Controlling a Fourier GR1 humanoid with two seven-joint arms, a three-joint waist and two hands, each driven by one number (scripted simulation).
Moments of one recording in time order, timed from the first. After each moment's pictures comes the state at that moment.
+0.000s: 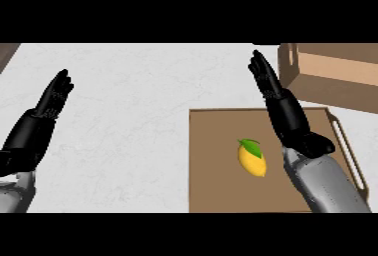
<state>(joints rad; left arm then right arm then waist) -0.15 0.52 -0.13 -1.62 0.13 0.13 -0.09 -0.41 -0.25 0.30 -1.49 -0.14 -0.17 -0.19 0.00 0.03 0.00</state>
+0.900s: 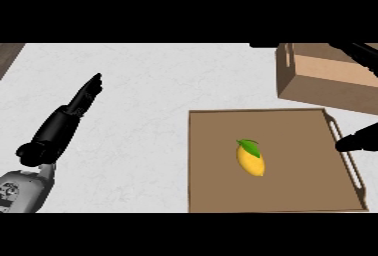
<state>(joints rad) -0.22 0.48 -0.20 -1.54 0.10 0.00 -0.09 -0.46 -0.77 0.08 -1.49 -0.07 0.39 -0.50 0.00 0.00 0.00</state>
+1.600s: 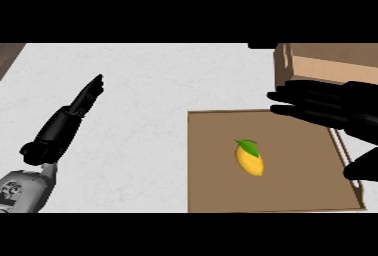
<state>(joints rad) -0.22 0.46 -0.18 -1.52 0.08 -0.03 -0.10 -0.52 -0.92 0.31 -1.80 0.29 0.54 -0.32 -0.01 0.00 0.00</state>
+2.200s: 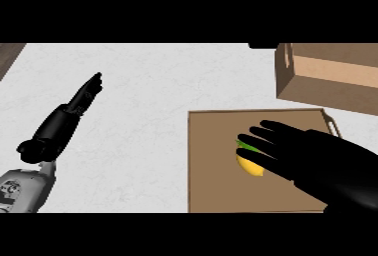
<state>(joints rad) -0.23 0.43 -0.14 -1.52 0.06 -0.06 -0.09 -0.43 -0.79 0.46 -2.09 0.48 0.70 0.09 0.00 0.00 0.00</state>
